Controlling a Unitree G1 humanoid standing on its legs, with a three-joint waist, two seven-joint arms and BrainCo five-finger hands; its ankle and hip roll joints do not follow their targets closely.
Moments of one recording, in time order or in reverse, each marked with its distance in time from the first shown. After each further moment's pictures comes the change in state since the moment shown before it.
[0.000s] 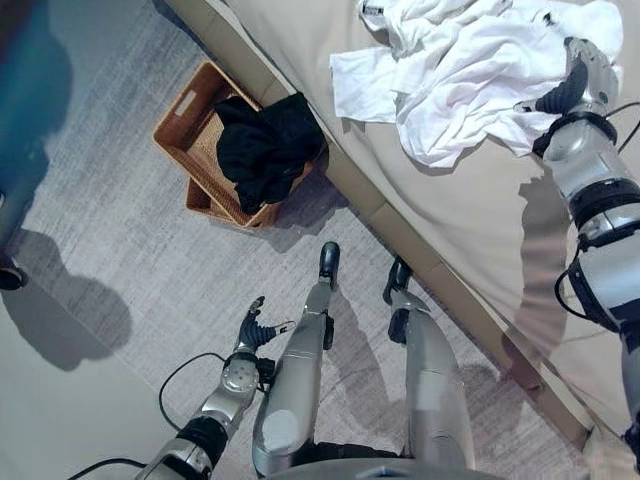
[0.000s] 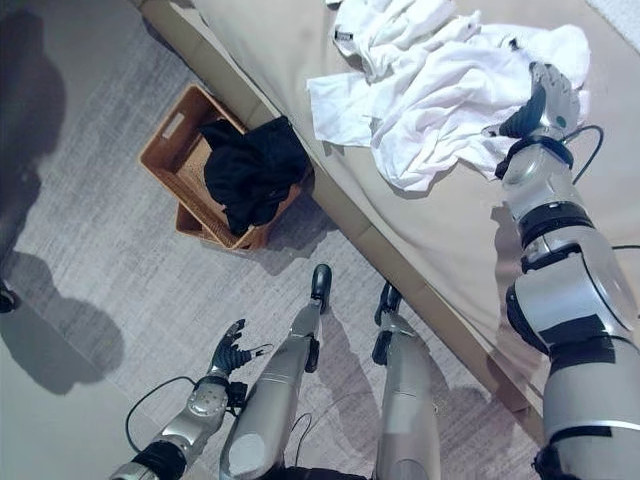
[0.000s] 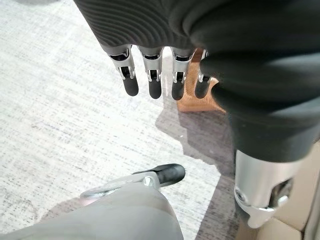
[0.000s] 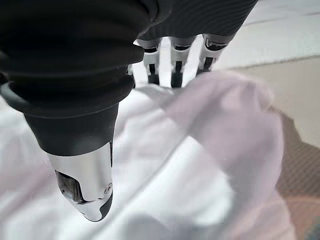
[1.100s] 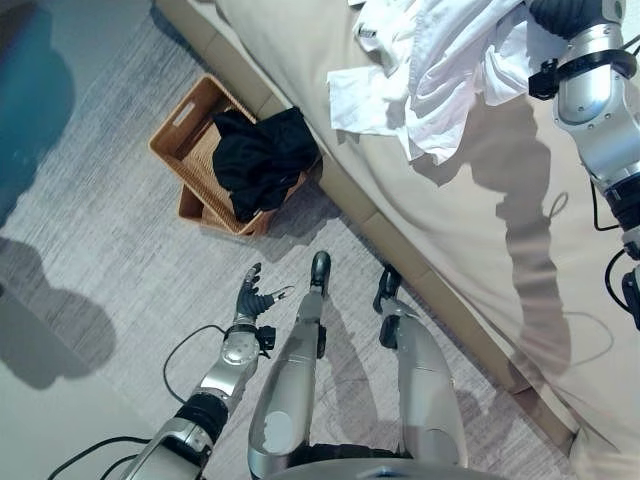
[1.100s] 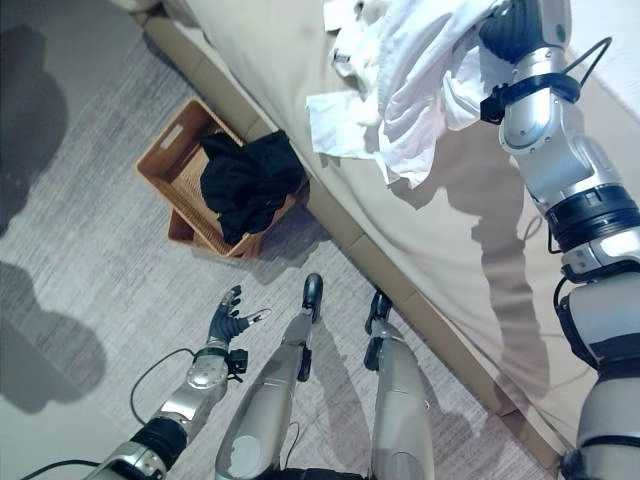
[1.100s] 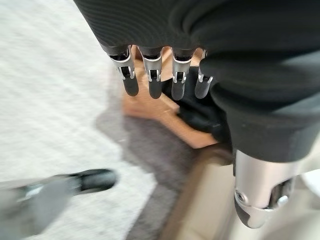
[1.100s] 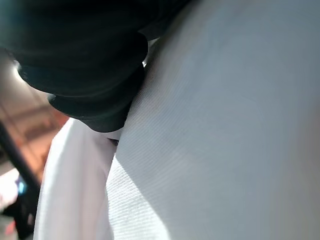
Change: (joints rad) left arm -0.021 0.059 0.125 -0.177 -0.064 -0.027 0.014; right arm 0.210 -0.237 -0.155 -0.826 0.103 -0.106 -0.044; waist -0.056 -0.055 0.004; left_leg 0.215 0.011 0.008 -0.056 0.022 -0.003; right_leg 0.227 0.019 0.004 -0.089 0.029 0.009
